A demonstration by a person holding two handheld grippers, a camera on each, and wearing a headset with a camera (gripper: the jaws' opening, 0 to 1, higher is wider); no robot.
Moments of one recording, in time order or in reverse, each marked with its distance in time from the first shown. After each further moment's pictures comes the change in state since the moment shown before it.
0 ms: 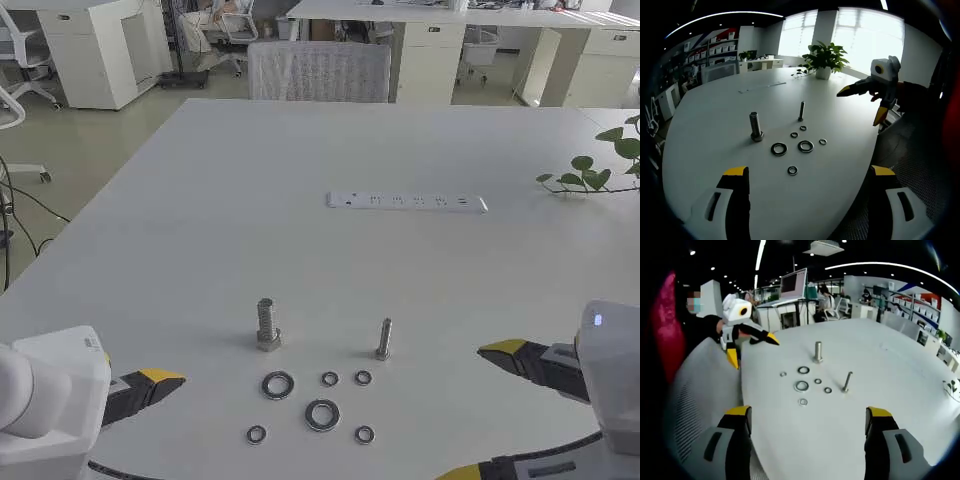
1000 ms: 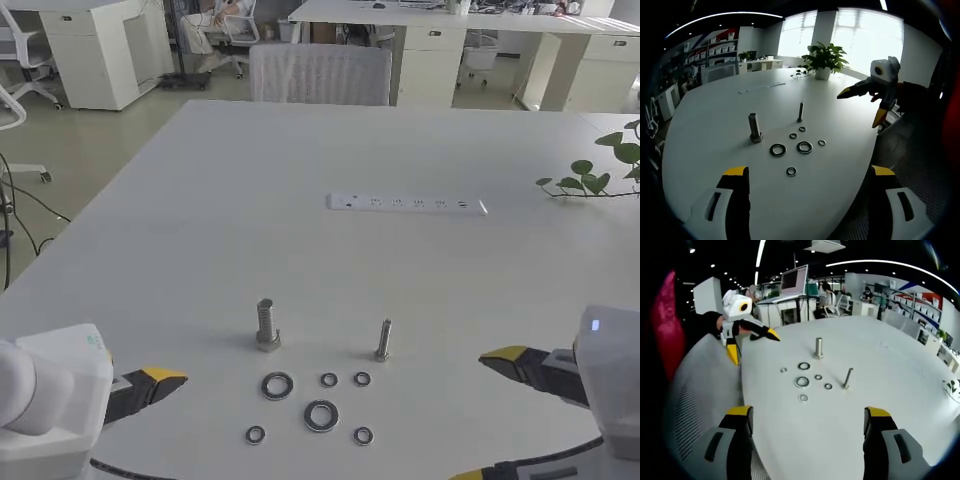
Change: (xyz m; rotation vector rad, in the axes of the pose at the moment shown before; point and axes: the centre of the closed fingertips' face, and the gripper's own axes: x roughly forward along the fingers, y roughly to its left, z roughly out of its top) left arm 0.000 -0.001 0.001 0.000 -0.003 -0.005; right arm -0.001 0.001 0.000 -0.005 0.016 -0.001
